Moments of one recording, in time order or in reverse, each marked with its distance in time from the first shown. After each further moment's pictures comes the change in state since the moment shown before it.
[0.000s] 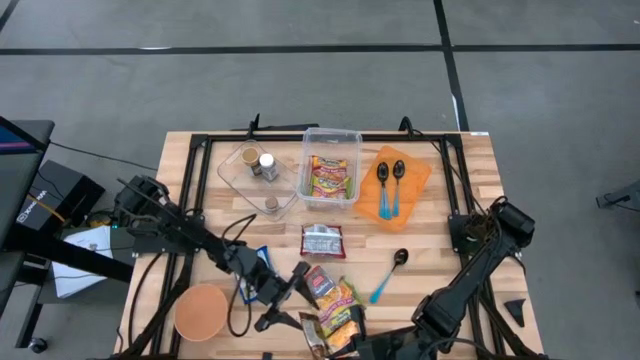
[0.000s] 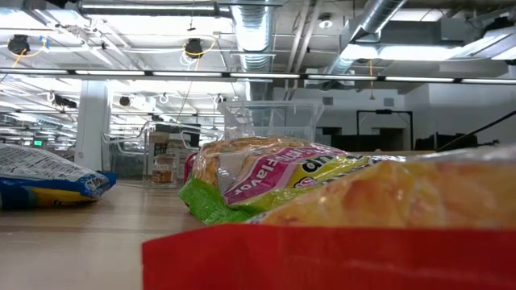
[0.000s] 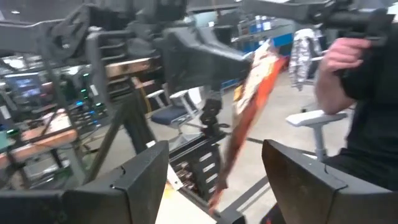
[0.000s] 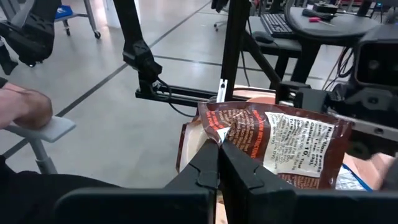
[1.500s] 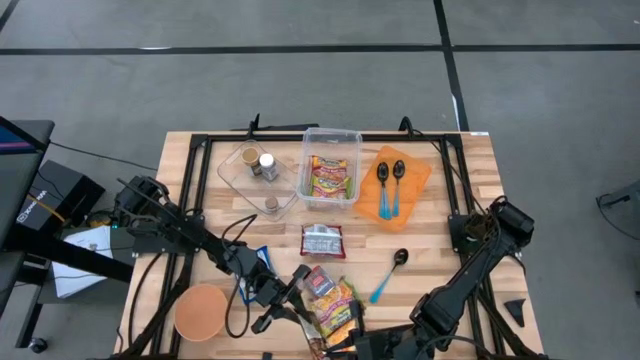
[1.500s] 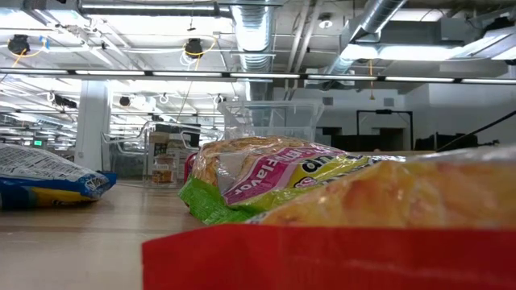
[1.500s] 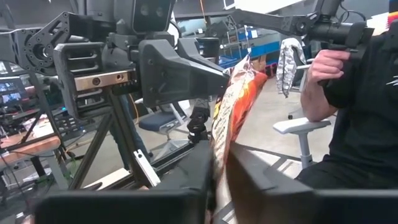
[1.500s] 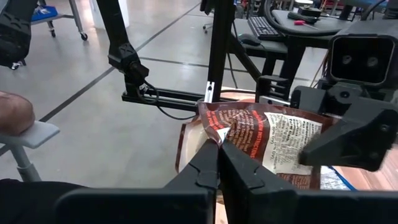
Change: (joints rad) left arm -0.004 0.000 0.020 -0.006 0.047 -0.024; right arm -0.013 -0.001 0.000 0.003 0.038 -0.008
